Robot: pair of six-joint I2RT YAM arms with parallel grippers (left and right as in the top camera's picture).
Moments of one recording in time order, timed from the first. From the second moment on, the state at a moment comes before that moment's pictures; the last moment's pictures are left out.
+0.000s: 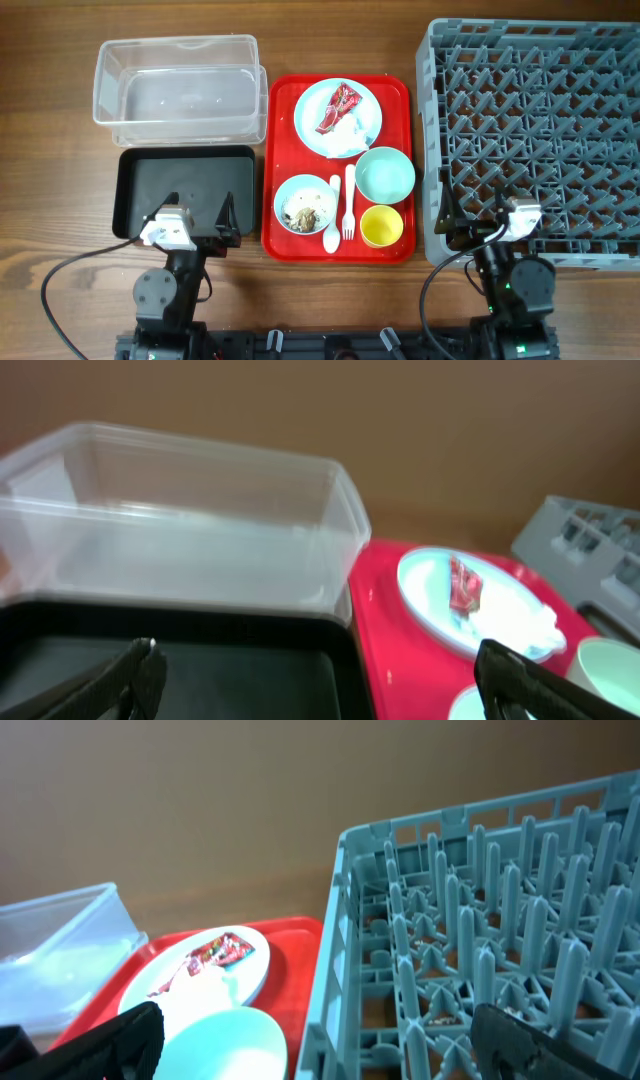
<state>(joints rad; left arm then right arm) -0.08 0.02 0.04 -0.14 0.03 -0.21 0.09 0.09 0.08 -0.11 -0.03 0.25</state>
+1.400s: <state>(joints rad) -0.48 1.84 1.34 -0.34 0.14 -0.21 0.09 0.87 0.89 -0.92 -0.02 0.17</state>
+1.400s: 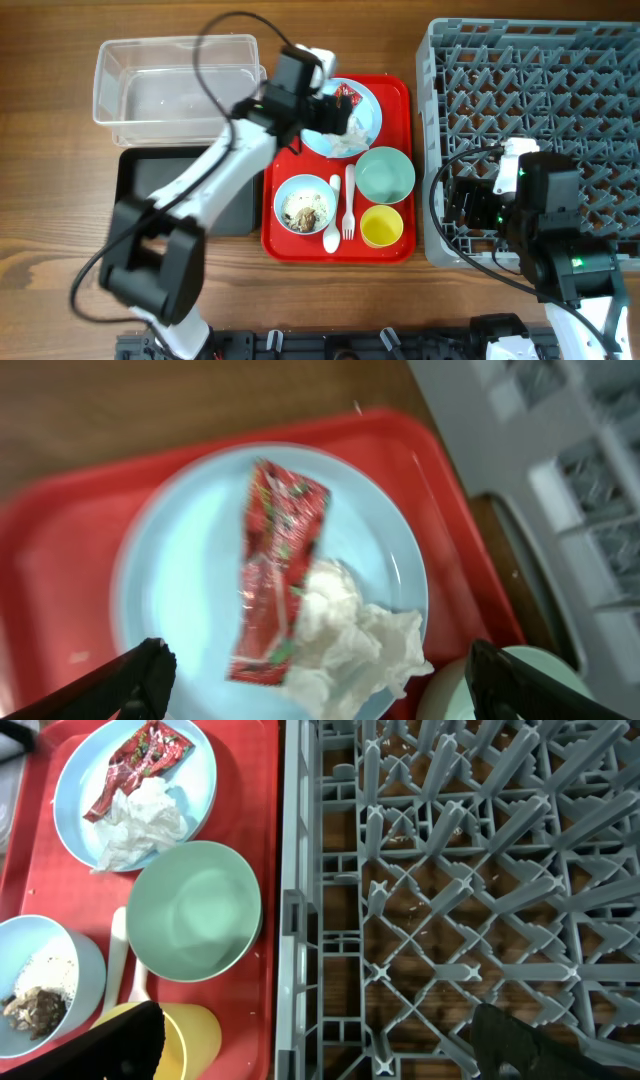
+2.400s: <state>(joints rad) -0.21 1.60 1.36 -0.40 0.10 -0.19 0.09 0.88 0.89 -0.94 -0.02 0.17</state>
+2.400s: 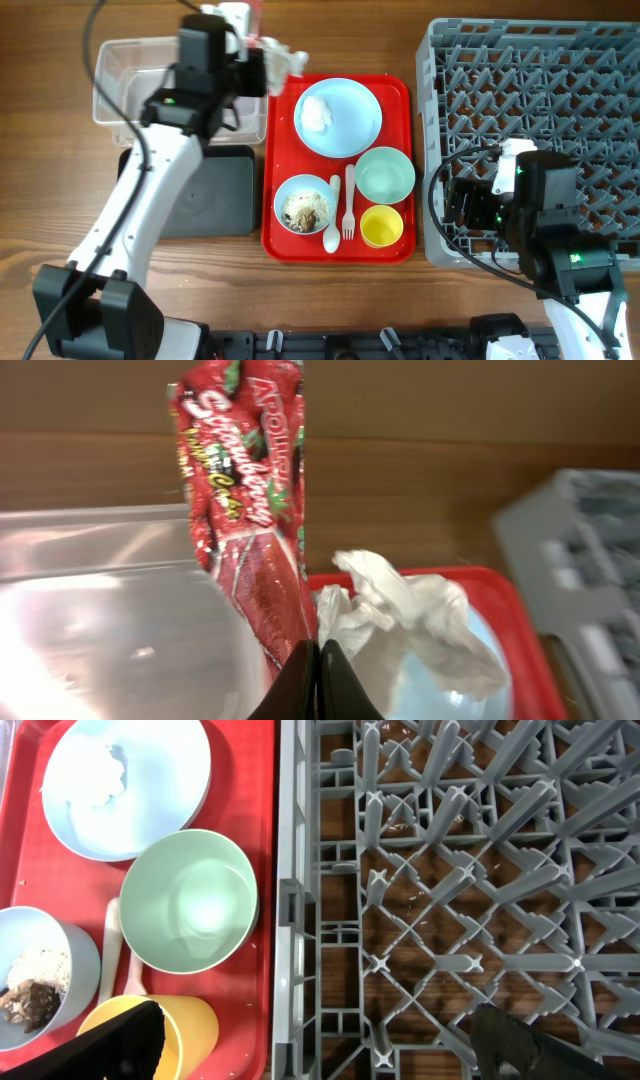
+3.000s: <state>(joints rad) -0.21 1.67 1.36 -0.46 0.16 -0.19 0.09 0.88 0.89 -0.94 -0.02 0.17</state>
